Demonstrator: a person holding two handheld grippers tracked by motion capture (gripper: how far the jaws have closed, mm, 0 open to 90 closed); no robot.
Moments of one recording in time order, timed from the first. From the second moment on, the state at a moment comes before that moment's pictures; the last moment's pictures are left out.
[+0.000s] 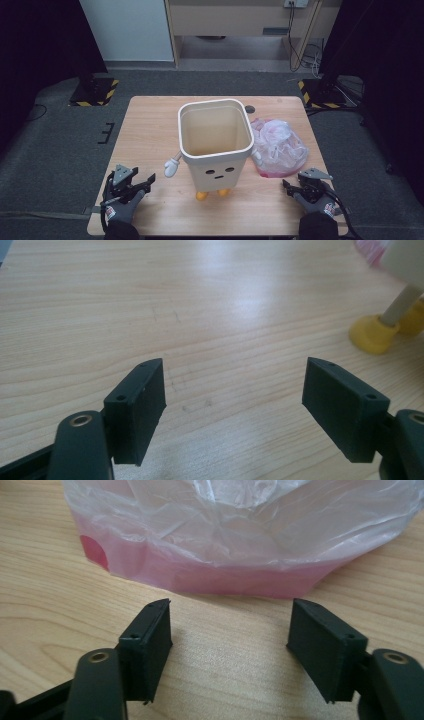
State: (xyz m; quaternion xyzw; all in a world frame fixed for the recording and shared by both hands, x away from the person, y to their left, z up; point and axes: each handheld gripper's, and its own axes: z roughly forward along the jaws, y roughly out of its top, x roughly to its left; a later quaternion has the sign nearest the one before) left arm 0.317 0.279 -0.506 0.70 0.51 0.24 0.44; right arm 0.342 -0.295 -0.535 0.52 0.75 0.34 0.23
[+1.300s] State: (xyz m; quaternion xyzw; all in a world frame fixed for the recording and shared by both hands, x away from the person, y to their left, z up) left arm 0.311 0.264 -0.338 0.62 0.41 0.30 0.60; right arm 0.348 -0.290 -0.537 0.52 0.76 0.32 0.21
